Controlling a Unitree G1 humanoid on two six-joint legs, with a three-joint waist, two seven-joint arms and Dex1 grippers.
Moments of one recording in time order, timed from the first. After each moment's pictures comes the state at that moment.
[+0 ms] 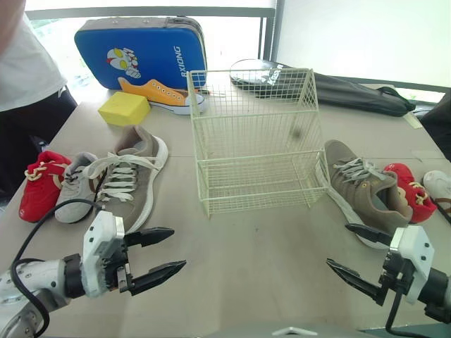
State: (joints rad) left arm 0.56 0.84 0.54 -0.60 -0.79 0.52 -1.11; right arm 0.65 -0.67 -0.37 -0.83 0.55 0.39 0.83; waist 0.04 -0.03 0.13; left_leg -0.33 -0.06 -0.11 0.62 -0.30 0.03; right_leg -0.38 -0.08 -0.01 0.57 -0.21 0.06
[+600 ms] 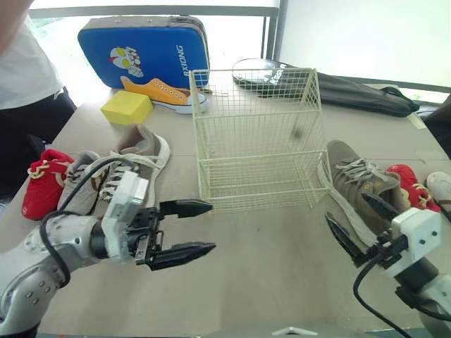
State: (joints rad) left arm 0.06 0.94 0.33 -0.65 -1.05 0.69 -1.13; right arm 0.75 -0.40 -0.28 -1.01 0.40 0.35 0.32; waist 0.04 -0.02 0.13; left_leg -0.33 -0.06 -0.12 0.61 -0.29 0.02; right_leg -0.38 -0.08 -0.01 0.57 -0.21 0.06
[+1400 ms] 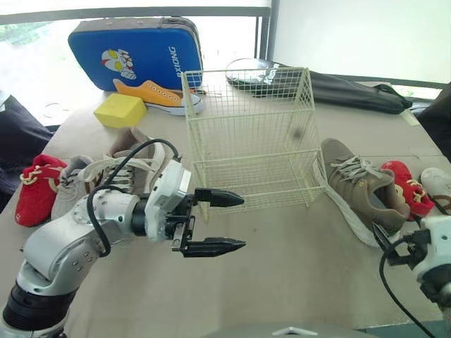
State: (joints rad) left arm -0.11 0.89 0.14 -0.65 -0.98 0.69 -1.06; right arm 0.56 -0.45 -0.43 -0.80 0.45 0.57 0.26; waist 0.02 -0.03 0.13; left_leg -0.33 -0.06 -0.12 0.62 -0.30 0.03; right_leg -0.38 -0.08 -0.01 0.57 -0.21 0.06
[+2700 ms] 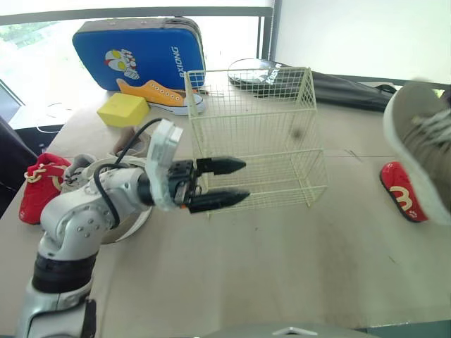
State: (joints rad) left arm -0.44 0.74 0.13 -0.38 -1.18 0.87 -0.86; right arm 0.38 -0.69 -1.02 -0.68 0.90 0.59 0.48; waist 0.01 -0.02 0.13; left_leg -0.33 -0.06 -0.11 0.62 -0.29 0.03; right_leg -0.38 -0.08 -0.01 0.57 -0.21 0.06
